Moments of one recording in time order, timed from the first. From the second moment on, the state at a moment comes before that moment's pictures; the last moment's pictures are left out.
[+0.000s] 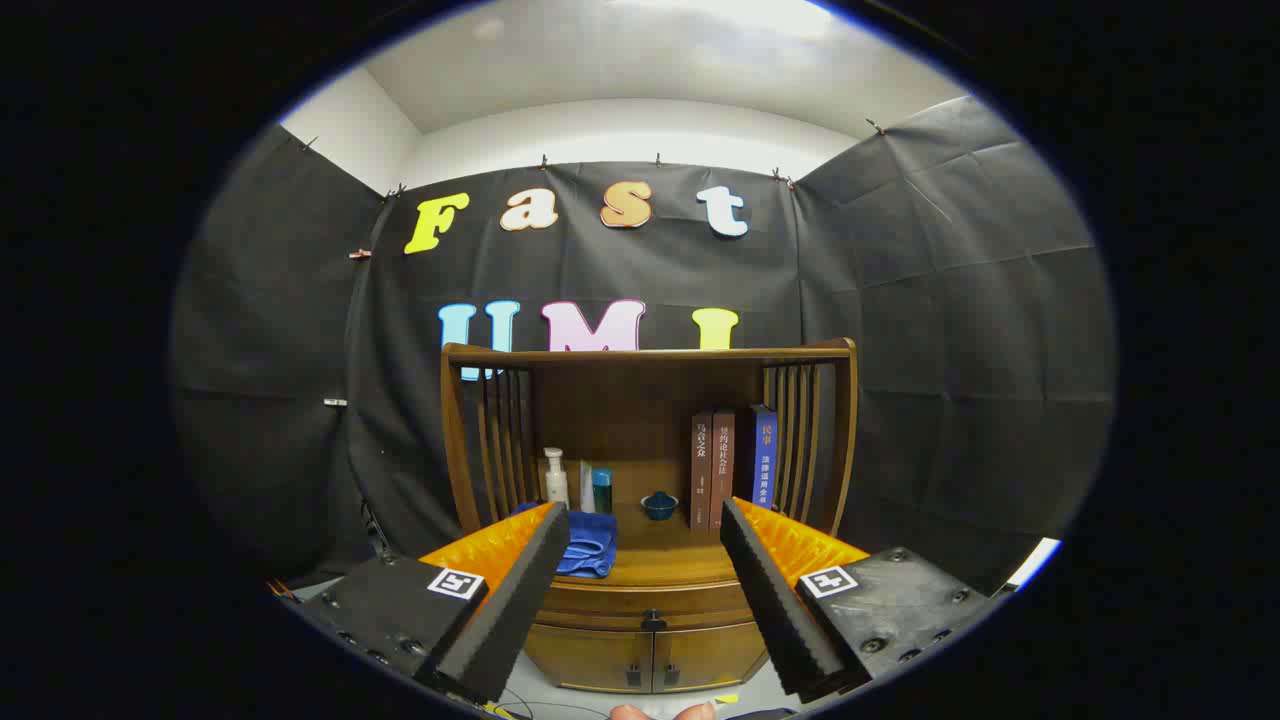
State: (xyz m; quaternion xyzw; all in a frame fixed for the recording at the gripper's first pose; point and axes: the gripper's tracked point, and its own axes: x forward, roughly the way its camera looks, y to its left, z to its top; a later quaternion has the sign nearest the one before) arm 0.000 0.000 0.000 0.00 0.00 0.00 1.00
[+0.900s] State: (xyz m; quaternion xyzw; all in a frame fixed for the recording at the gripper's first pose) arm 0.003 -0.002 0.001 -0.01 -0.01 -0.01 1.00
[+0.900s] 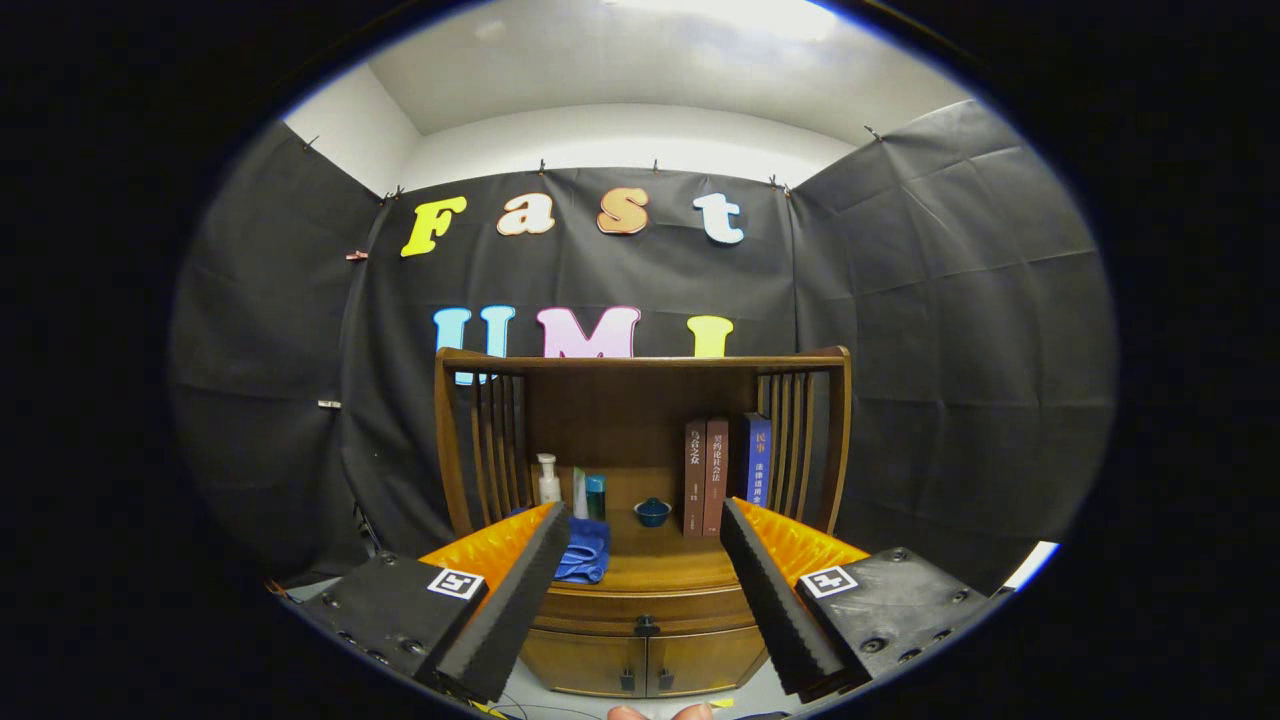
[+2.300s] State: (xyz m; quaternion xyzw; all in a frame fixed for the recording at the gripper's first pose) arm 0.137 -0.031 -0.314 0.03 0.11 -0.01 0.99
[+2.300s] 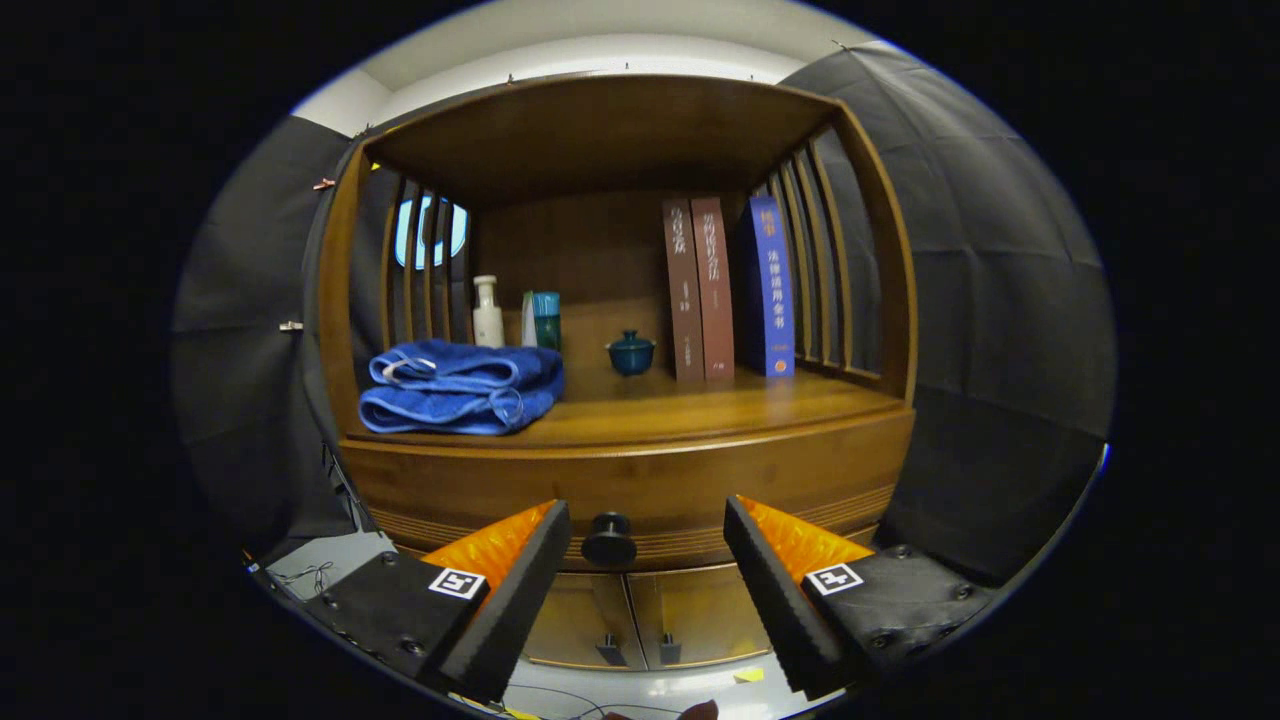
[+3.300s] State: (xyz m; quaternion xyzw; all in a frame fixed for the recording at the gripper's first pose) arm 0.137 -0.010 -0.370 0.01 0.15 0.01 0.99
